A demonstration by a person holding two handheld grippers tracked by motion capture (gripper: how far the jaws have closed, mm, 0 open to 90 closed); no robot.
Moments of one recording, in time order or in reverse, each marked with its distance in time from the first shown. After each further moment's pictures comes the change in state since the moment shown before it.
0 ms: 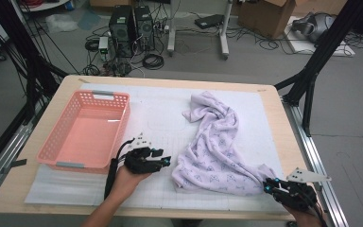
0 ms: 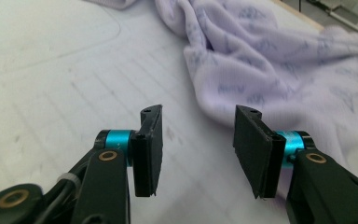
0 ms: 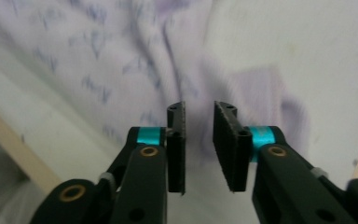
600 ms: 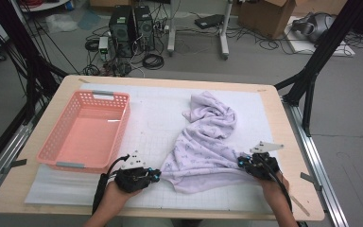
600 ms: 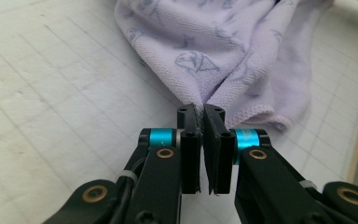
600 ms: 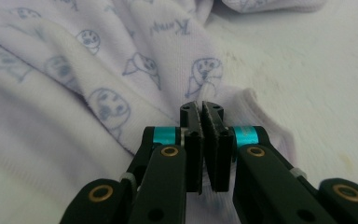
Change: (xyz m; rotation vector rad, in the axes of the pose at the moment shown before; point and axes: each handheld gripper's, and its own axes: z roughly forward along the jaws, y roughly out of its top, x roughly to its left) left arm -0.020 -0.044 -0.043 0.102 -0.030 0.127; right arm 0.011 0.053 0.081 0.110 -0.038 -0.103
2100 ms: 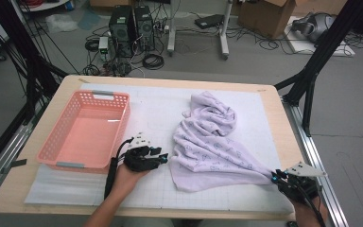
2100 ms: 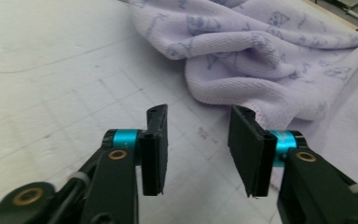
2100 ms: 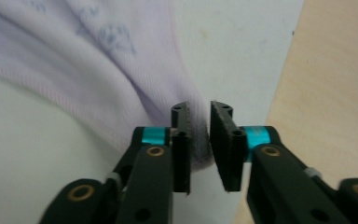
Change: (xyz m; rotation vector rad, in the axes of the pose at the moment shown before) left arm 0.035 0.031 0.038 -0.081 0.066 -0.096; right arm -0.021 -0.058 -0.063 -0.036 -0.243 0.057
